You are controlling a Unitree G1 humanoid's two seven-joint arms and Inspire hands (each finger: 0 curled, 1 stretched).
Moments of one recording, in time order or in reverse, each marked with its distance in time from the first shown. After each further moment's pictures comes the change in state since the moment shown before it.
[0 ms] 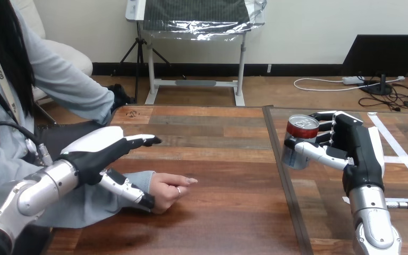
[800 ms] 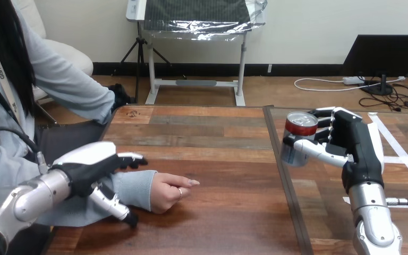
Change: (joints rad) left arm -0.021 0.016 -0.074 0.078 0.070 0.036 0.009; right arm 0.000 0.000 -0.001 -0.029 0.006 -0.005 0.016
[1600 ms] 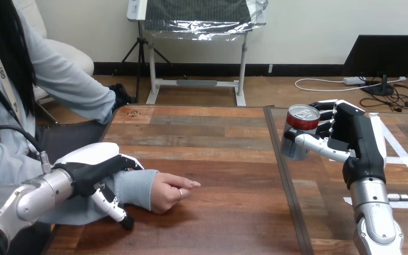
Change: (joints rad) left arm -0.011 0.000 -0.023 -0.002 0.005 -0.018 0.022; right arm 0.000 0.001 0.000 -0.020 0.024 -0.022 0.024
